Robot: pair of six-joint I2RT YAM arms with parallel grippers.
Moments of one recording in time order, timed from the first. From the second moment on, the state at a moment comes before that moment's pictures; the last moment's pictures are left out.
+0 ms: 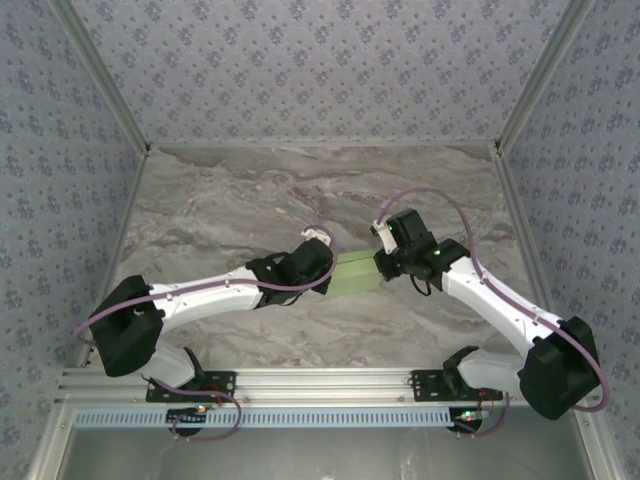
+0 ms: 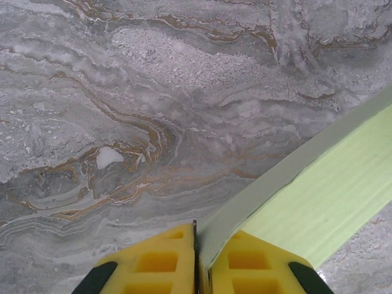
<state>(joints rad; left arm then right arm) -1.03 1.48 0.93 -0.28 -0.31 -0.54 0.56 1.20 0.85 -0.62 0.01 0.04</state>
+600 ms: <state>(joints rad) -1.03 1.49 0.94 -0.29 -0.31 -0.57 0.51 1.07 0.73 -0.51 -0.05 0.09</state>
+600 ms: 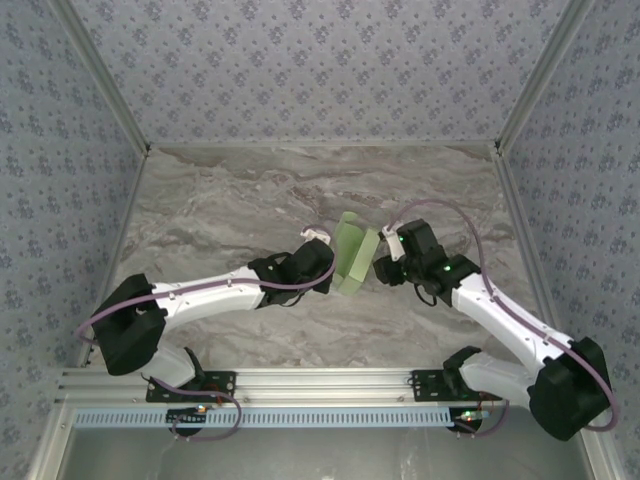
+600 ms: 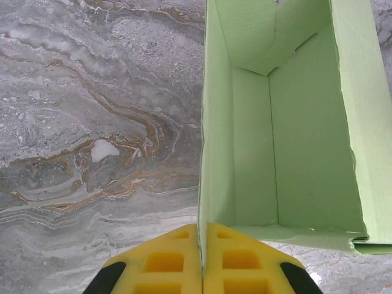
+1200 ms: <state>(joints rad) -1.03 1.48 0.94 -0.28 -0.28 -0.48 0.51 1.15 0.60 -0.22 -0.32 0.24</state>
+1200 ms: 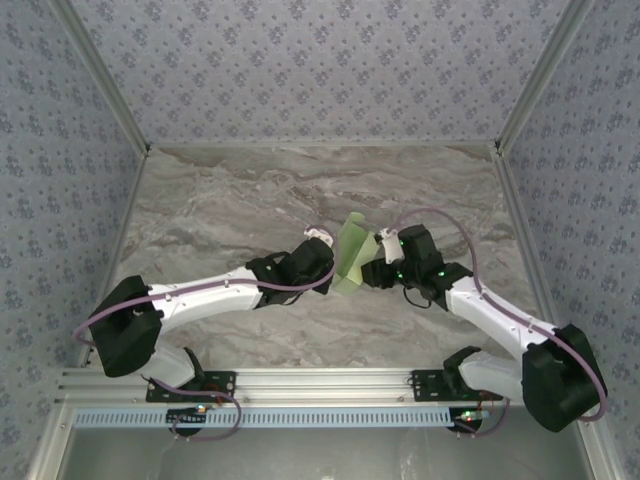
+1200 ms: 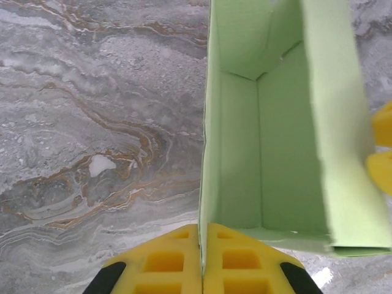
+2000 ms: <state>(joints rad) -0.96 1.51 0.94 -0.24 -0.17 -0.35 0.41 1.05 0.65 -0.25 -0.37 0.12</state>
